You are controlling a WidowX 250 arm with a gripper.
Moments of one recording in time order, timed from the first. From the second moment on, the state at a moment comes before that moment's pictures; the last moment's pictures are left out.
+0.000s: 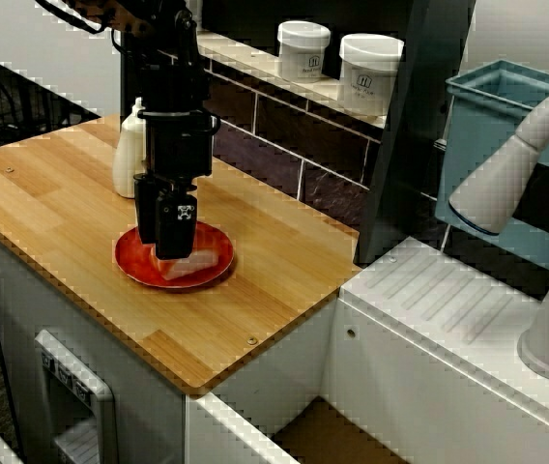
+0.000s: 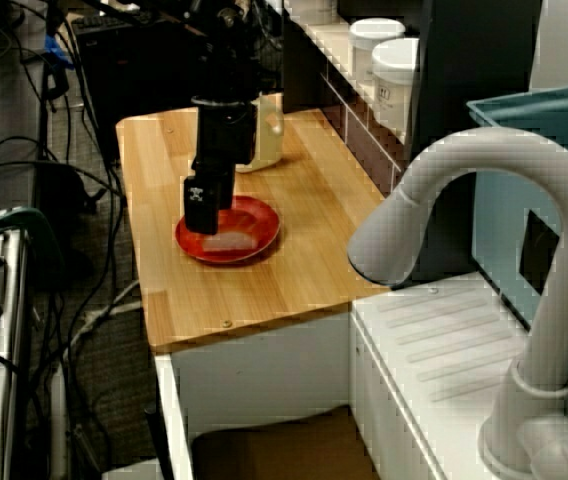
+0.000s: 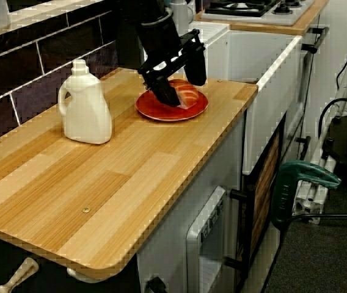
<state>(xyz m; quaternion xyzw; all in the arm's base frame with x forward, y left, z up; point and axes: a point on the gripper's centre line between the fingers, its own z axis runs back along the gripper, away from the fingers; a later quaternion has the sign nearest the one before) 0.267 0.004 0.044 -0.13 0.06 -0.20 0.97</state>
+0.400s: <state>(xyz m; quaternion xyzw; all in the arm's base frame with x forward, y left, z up) 0.262 0.003 0.048 -0.13 0.05 -0.19 0.97</state>
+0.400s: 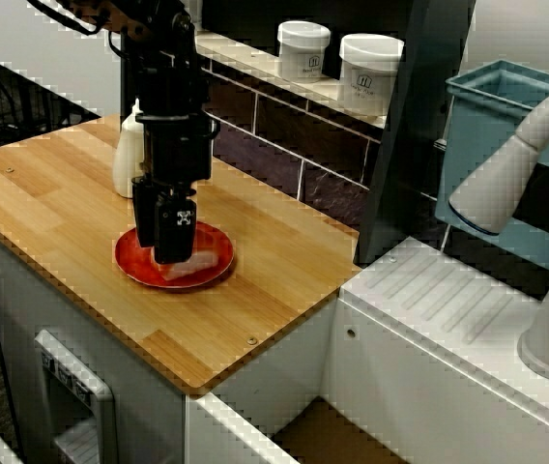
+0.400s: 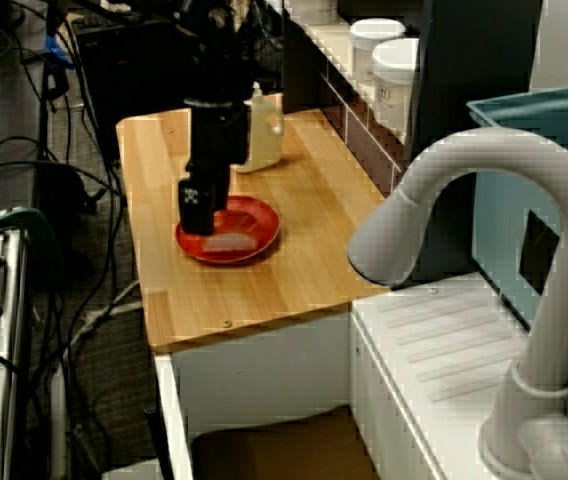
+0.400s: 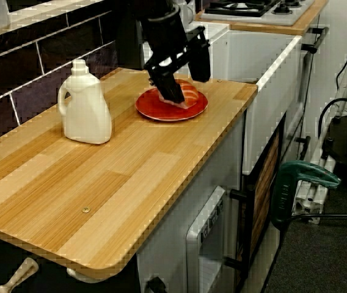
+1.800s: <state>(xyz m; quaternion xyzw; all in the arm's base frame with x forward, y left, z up) 0.272 0.087 0.112 -0.08 -0.07 -0.10 0.99</state>
